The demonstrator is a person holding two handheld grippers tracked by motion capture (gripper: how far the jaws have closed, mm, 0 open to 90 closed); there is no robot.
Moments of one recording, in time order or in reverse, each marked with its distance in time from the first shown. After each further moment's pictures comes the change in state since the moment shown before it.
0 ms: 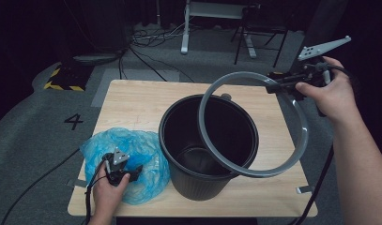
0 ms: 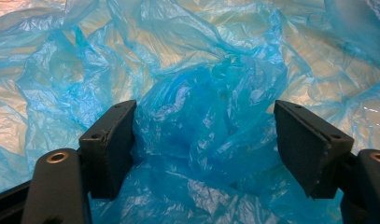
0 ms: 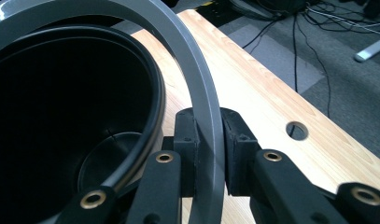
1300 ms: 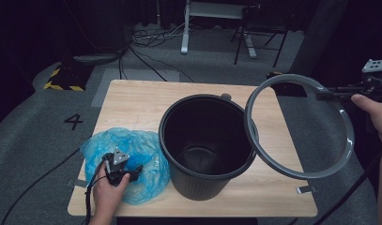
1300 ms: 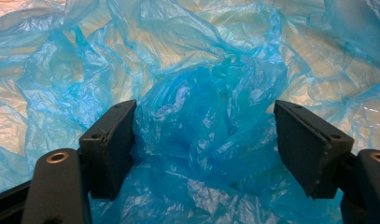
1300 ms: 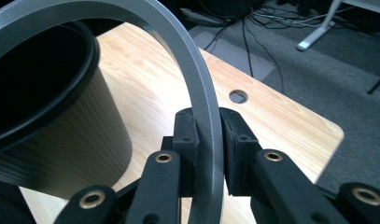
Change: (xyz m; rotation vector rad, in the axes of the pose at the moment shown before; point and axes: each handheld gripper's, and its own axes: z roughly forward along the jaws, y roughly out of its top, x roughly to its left) left arm 0.000 0.000 0.000 0.001 0.000 0.002; right arm -0.039 -0.084 -0.086 -0.078 -0.150 0.125
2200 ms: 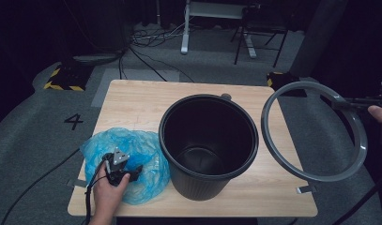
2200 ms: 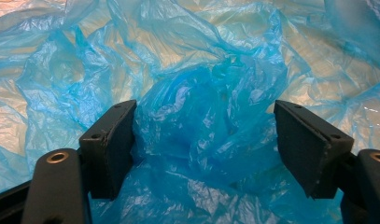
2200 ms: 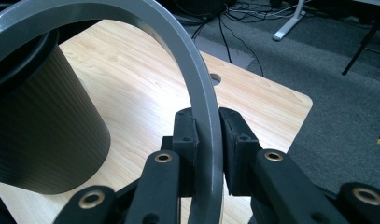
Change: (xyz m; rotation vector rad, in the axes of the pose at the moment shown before) left arm 0.000 0.000 0.000 0.000 0.000 0.001; right arm -0.027 -0.049 -0.020 -0.020 -0.067 0.086
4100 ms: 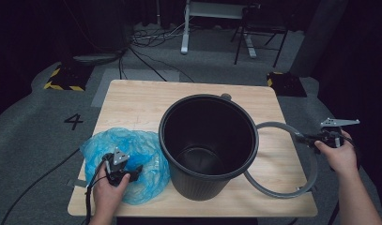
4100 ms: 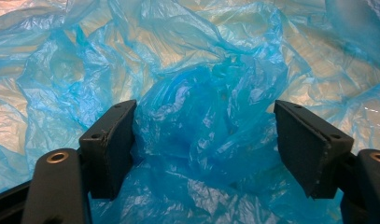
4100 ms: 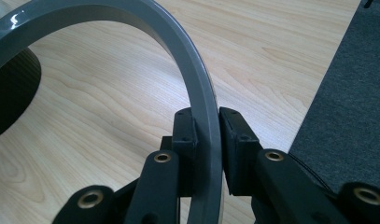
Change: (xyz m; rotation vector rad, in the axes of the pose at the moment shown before) left arm -0.001 0.000 0.000 0.000 0.005 -0.003; right arm -0.026 -0.140 0.131 0.130 -0.017 0.088
